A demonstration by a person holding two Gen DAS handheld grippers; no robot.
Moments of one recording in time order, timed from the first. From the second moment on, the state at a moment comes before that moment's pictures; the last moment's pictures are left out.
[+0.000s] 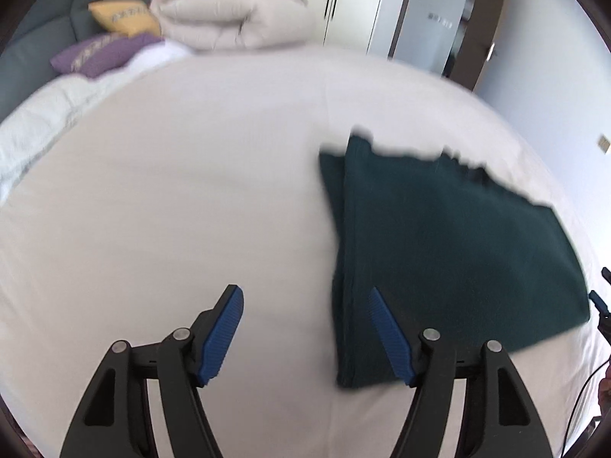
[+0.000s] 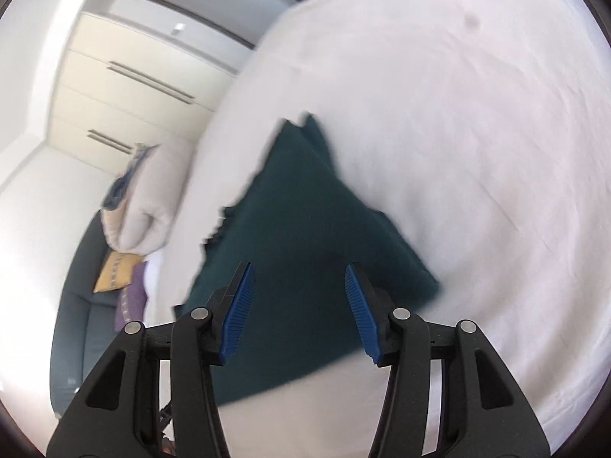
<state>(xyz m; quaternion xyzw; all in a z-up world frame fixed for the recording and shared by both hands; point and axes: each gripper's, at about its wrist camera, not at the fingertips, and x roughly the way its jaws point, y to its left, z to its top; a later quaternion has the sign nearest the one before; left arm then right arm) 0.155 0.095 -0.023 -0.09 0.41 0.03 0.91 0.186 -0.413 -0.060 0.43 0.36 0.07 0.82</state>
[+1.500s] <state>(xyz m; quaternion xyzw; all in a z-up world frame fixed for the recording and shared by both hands) 0.206 0.135 -0.071 -0.32 0.45 -0.10 0.83 0.288 -0.275 -0.097 0.43 0.39 0.17 0.80</state>
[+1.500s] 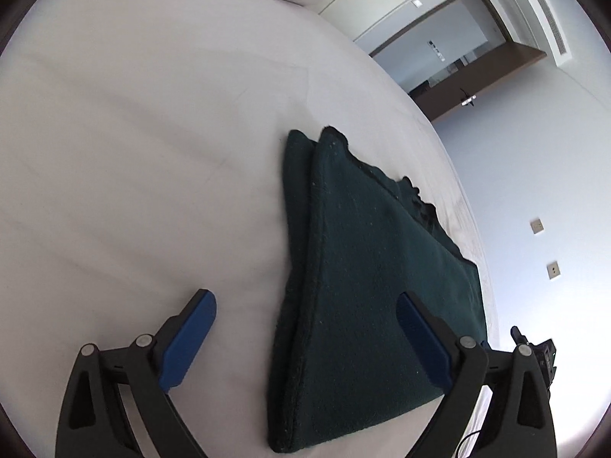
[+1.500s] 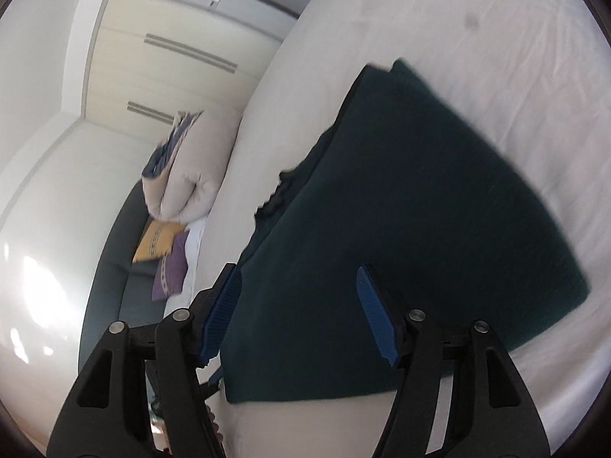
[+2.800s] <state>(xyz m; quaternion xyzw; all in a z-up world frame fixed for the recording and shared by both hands) 0.229 0.093 -0.050 -0.38 0.52 -0.20 0.74 0.327 -0.172 -0.123 0.41 0.48 0.27 0.72</state>
